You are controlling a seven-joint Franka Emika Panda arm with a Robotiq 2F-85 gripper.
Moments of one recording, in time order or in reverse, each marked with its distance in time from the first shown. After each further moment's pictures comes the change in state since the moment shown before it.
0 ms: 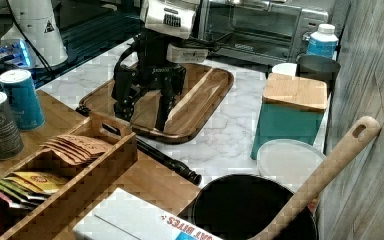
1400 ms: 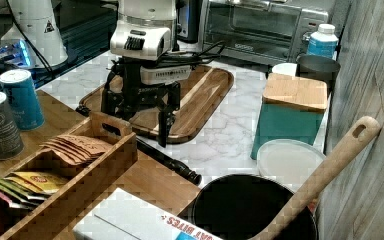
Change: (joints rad) arm -0.106 0.038 0.034 -0.029 0.176 0.164 -0.039
